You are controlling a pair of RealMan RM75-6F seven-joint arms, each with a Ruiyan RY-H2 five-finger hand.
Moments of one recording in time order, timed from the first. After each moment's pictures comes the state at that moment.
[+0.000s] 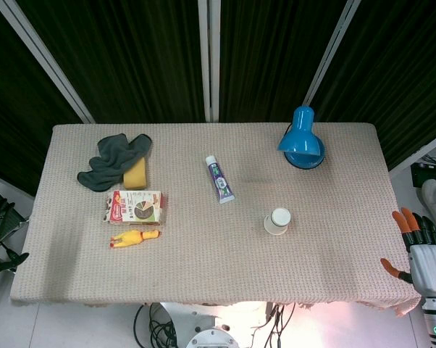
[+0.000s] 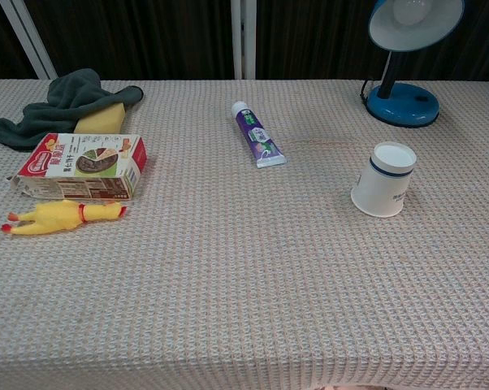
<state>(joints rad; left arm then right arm) -0.13 -1.12 0.04 -1.34 1.47 1.55 -0.18 0.02 -1.14 0.05 -1.54 -1.53 1.52 0.04</state>
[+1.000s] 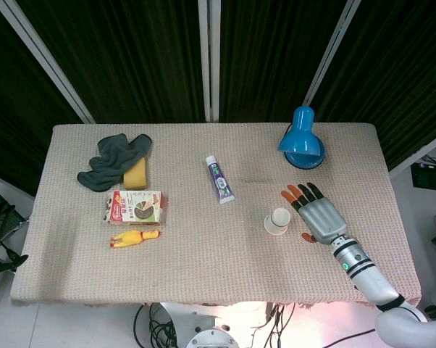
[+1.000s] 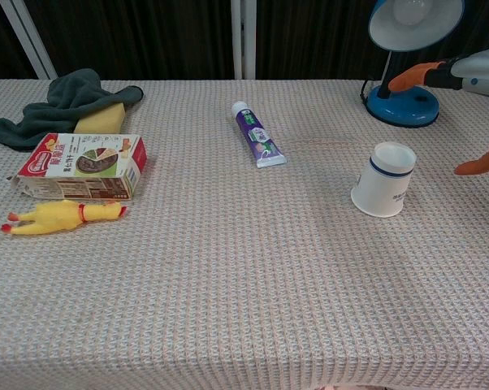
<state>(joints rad) -0.11 -1.14 0.01 -1.28 1.48 1.48 -0.23 0.56 -1.15 0.18 -1.87 -1.12 0.89 -0.62</state>
